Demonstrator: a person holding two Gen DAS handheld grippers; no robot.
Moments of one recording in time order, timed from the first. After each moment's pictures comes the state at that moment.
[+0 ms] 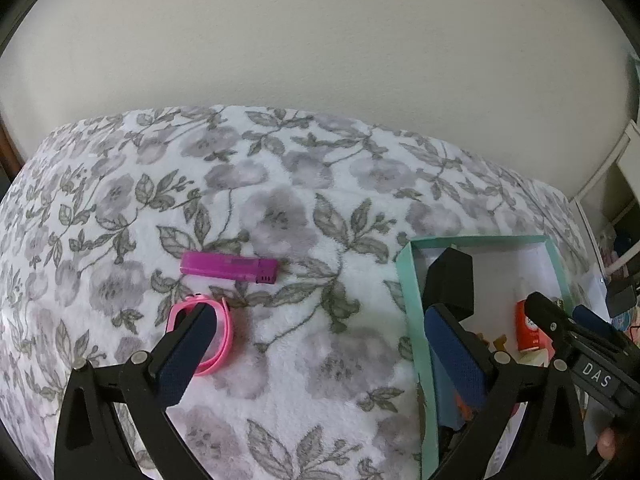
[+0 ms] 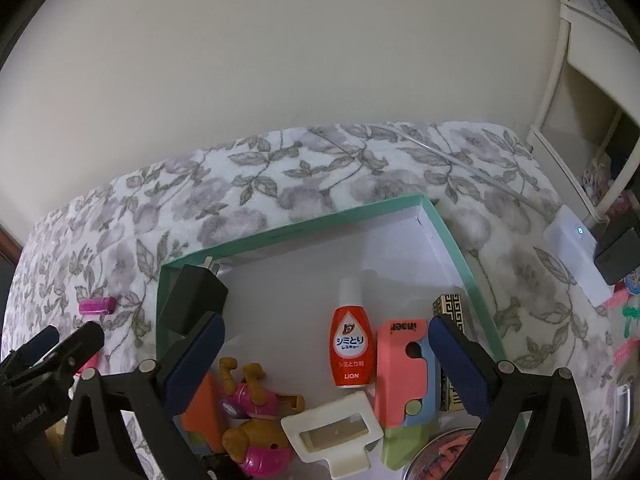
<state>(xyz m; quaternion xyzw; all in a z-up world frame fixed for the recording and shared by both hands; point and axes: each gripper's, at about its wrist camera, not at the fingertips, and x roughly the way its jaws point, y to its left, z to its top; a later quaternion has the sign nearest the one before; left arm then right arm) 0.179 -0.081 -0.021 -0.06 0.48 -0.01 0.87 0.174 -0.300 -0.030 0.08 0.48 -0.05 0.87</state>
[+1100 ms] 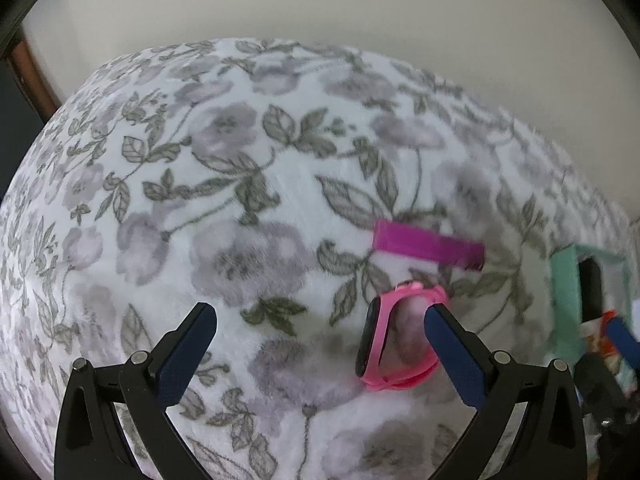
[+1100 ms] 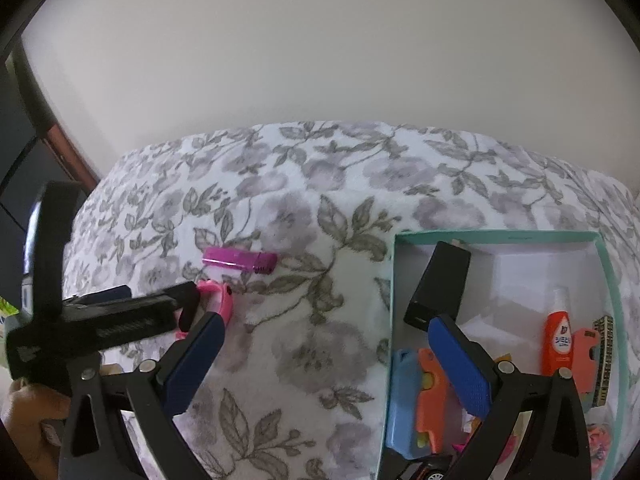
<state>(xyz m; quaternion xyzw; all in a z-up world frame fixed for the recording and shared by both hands) 0.189 0.038 -0.068 -0.07 0.55 0.08 0.83 0.171 -0.157 -0.028 0.03 0.48 0.13 0.87</state>
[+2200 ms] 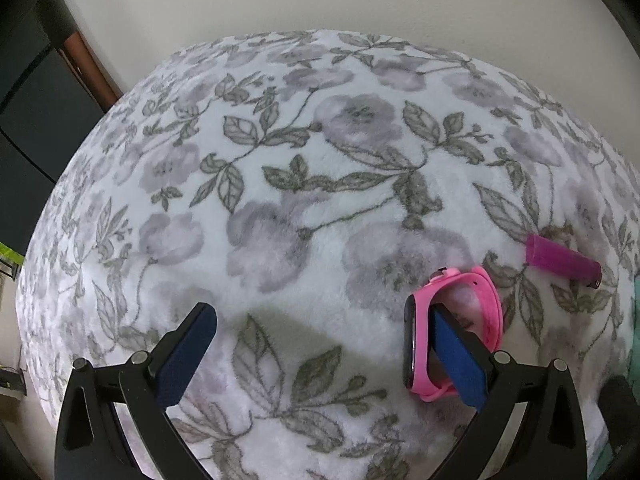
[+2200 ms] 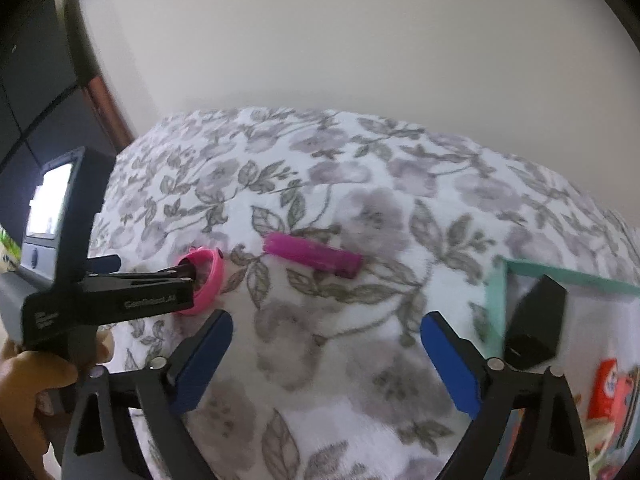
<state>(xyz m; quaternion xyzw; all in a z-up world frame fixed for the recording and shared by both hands) 0.171 0.099 -0.077 -0.05 0.54 0.19 0.82 0.177 -0.085 -0.043 -0.04 0.46 0.21 0.86</state>
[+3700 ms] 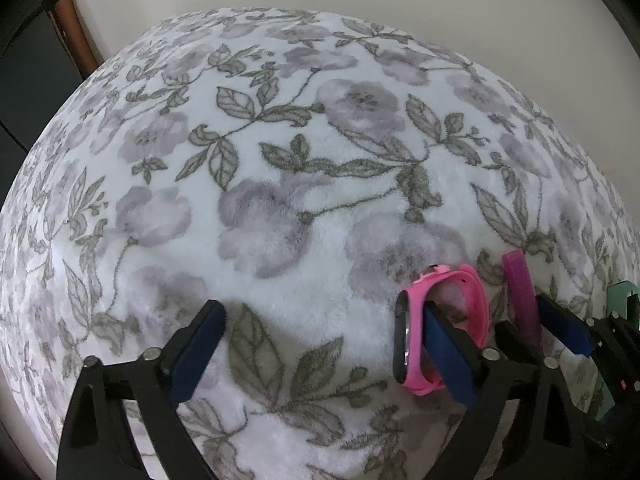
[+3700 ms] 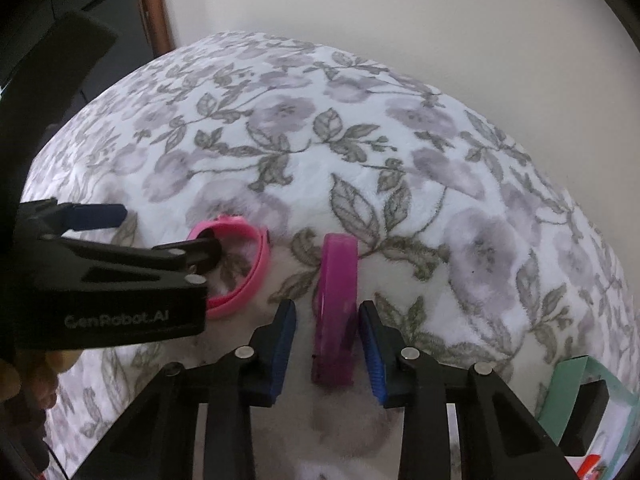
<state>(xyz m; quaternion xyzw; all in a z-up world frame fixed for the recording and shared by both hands) 0.173 0.129 -0.085 -0.12 0.56 0.15 0.81 0.196 -0.004 -0.078 -0.18 0.48 0.27 0.81</state>
